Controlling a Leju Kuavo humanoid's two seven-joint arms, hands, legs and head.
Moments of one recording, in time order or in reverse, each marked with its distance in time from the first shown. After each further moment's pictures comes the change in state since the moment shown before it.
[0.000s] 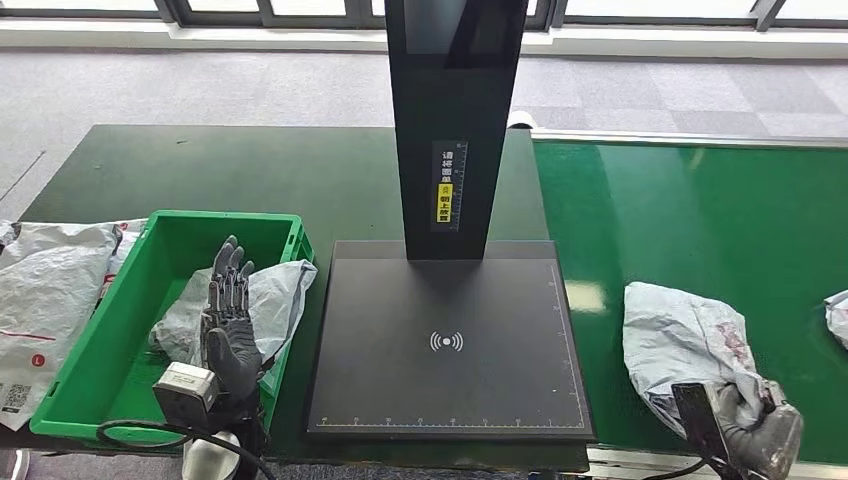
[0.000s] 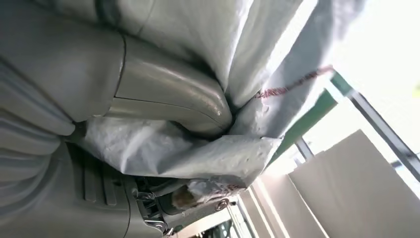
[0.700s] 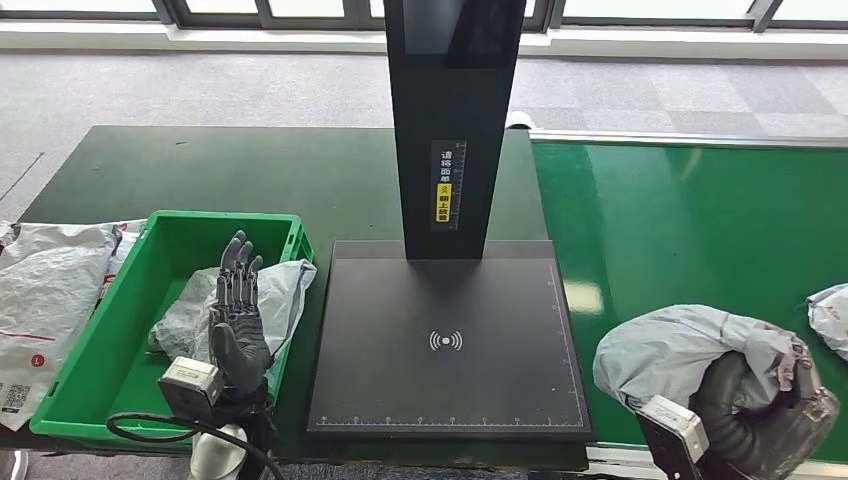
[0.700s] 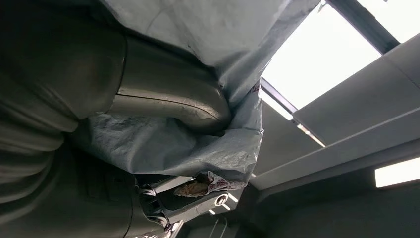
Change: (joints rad) left arm -0.033 0.000 -0.025 0.034 0.034 -0.019 -0.014; right arm 0.170 0.093 0.422 -0.562 -0.080 -0.251 -0.103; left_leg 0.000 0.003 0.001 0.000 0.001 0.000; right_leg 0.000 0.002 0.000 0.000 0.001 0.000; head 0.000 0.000
